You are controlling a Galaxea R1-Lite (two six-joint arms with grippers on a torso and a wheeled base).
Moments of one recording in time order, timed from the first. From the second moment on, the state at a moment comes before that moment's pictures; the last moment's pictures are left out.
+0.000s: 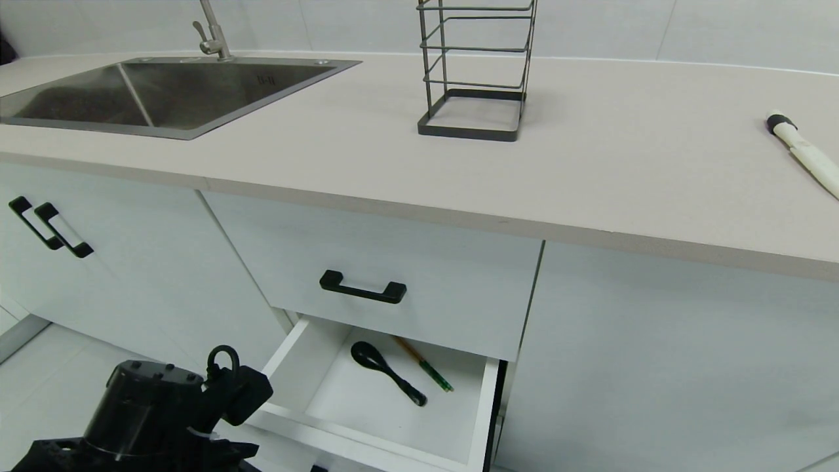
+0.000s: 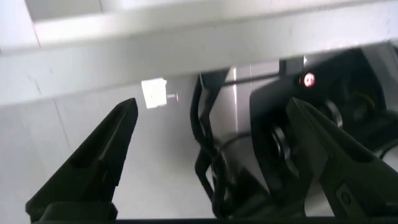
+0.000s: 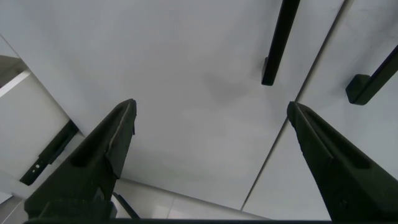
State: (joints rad) left arm -0.38 1.47 -0.29 -0.27 -0.10 -0.01; right arm -0.01 0.00 0.00 0.00 0.00 0.00
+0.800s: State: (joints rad) left arm -0.38 1.60 -0.29 -0.55 -0.09 0.00; right arm -0.01 0.00 0.00 0.00 0.00 0.00
